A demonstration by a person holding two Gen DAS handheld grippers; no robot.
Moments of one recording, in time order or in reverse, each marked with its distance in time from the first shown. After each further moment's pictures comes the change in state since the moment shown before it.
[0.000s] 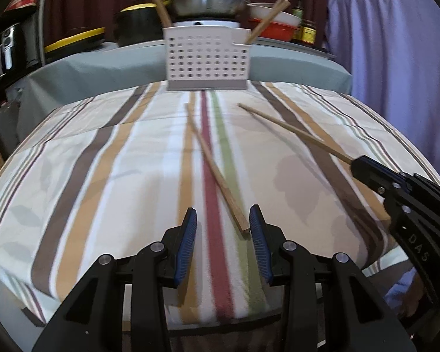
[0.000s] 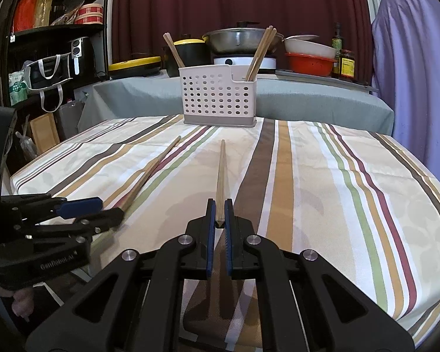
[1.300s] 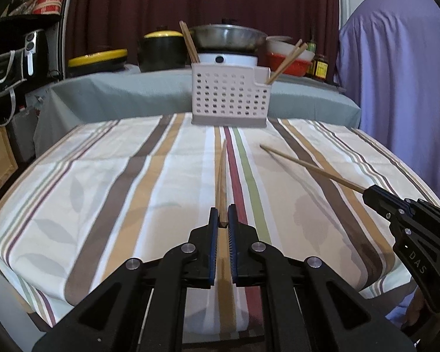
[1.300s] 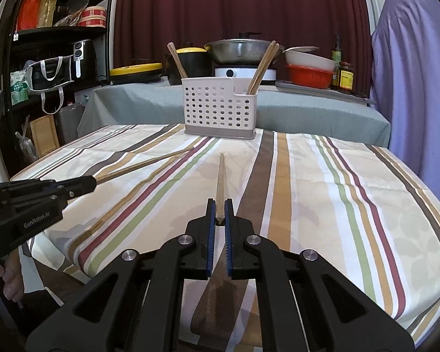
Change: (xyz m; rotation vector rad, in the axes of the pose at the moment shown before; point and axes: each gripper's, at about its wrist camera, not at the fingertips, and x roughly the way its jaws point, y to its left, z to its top) left arm -0.032 0.022 0.012 -0.037 -0.166 0.042; right arm -0.013 0.008 0.011 -0.025 -0.040 -0.023
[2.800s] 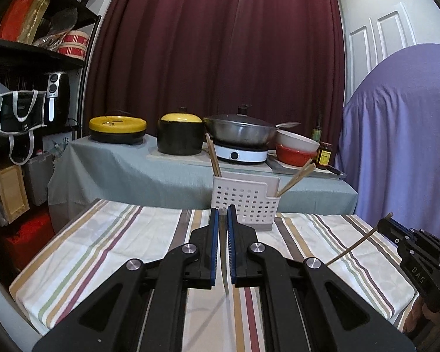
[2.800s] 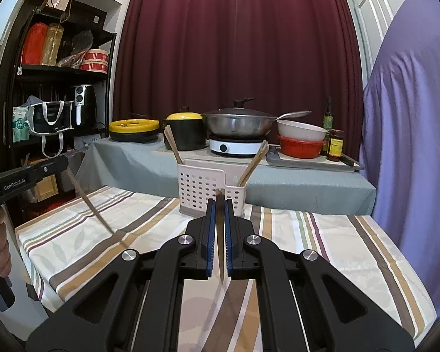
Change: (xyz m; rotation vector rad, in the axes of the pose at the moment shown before) left arm -0.075 0.041 0.098 -0.076 -0.314 -0.003; right arm -0.051 -0.007 0.104 -0.029 -0.234 -0.028
